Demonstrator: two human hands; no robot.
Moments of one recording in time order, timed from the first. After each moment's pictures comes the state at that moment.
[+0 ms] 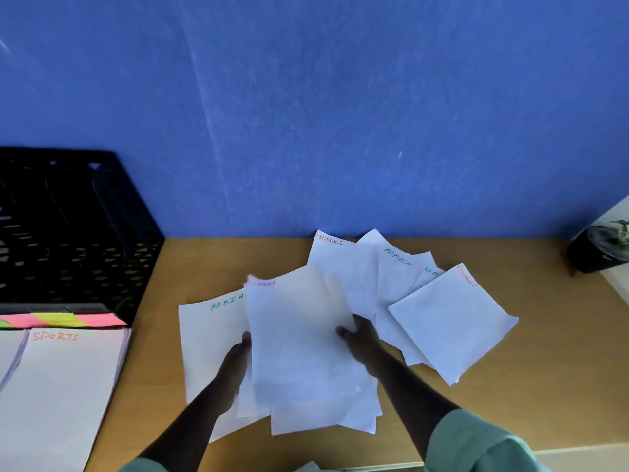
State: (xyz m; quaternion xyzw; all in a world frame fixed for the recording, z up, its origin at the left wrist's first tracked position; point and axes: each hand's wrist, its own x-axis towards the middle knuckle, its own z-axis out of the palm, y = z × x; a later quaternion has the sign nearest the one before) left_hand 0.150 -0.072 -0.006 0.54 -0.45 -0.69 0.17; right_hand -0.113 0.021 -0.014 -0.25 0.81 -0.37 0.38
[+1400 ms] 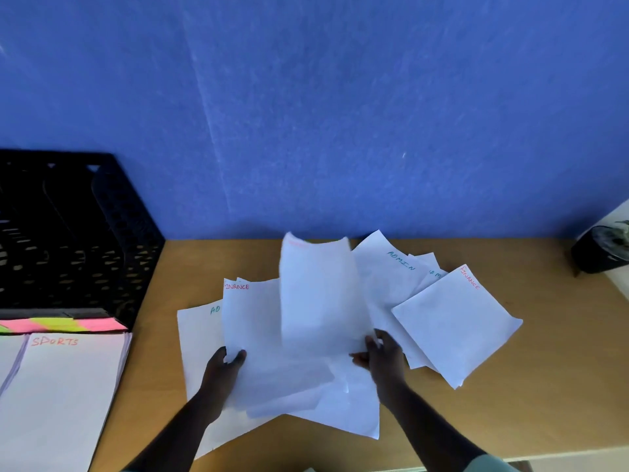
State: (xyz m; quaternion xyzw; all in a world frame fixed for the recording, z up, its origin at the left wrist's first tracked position) left_hand 0.173 -0.087 -0.023 0.63 -0.47 -0.59 0.17; right_hand -0.103 0.060 -0.009 -0.04 0.73 -0.57 0.36
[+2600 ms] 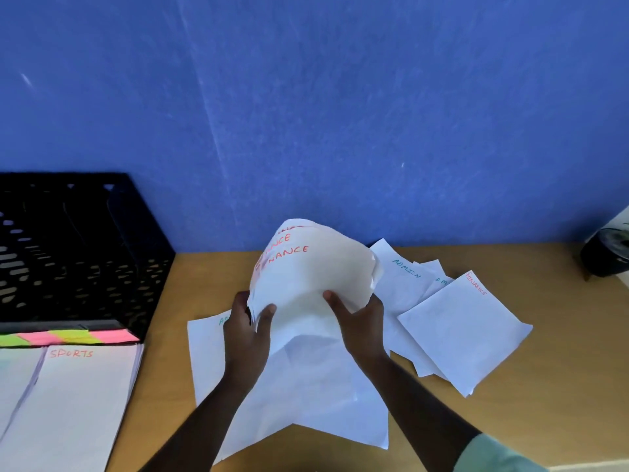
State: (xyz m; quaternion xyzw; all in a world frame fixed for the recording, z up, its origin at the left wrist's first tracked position) left_hand 0.110 -0.074 0.110 0.47 -0.63 -0.43 0.44; right_hand -0.061 -0.003 0.105 -0.26 0.68 -0.65 0.23
